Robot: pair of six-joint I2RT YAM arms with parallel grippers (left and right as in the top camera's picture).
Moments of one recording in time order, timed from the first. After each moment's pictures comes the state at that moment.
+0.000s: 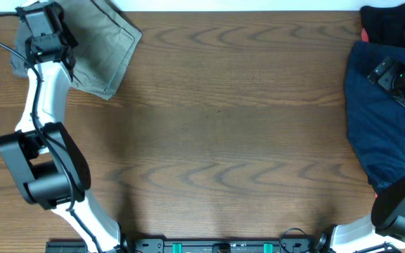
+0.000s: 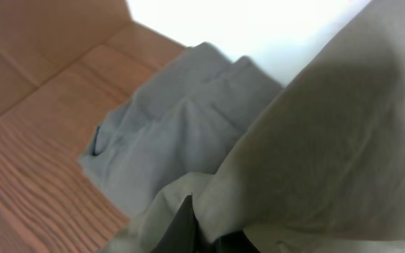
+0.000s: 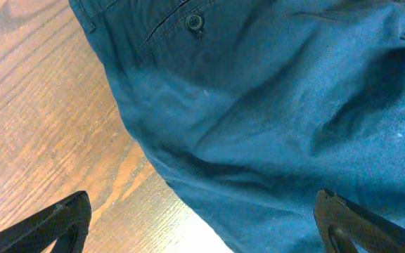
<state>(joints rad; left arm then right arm) 0.25 1.99 1.59 -0.21 -0.32 -0.24 -0.38 1.73 1.54 -0.91 0.09 0.39</state>
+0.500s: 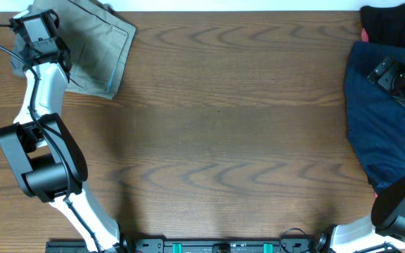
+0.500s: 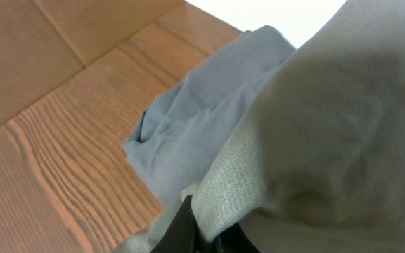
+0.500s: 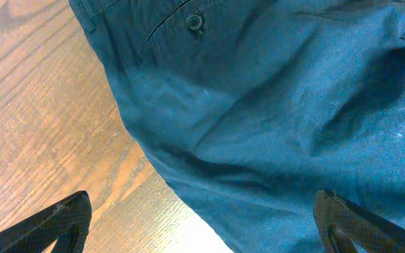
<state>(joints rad) 0.29 2.06 1.59 -0.20 -0.43 -0.25 -0.38 1.73 1.54 -0.91 0.09 0.39</state>
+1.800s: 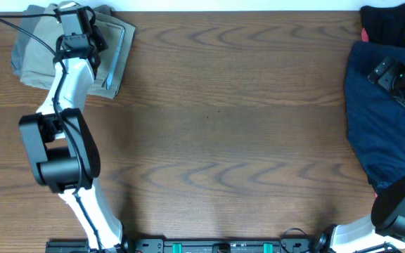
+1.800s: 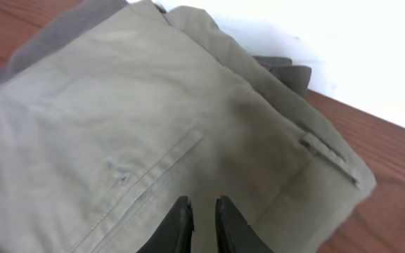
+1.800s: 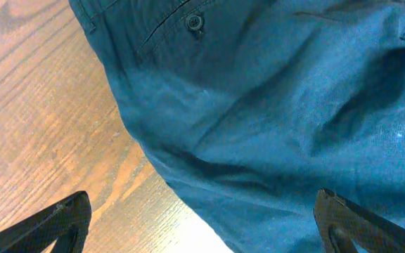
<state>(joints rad) 0.14 2.12 1.61 -0.16 -0.21 -0.25 -0.38 1.73 1.54 -0.91 0.09 0.39</state>
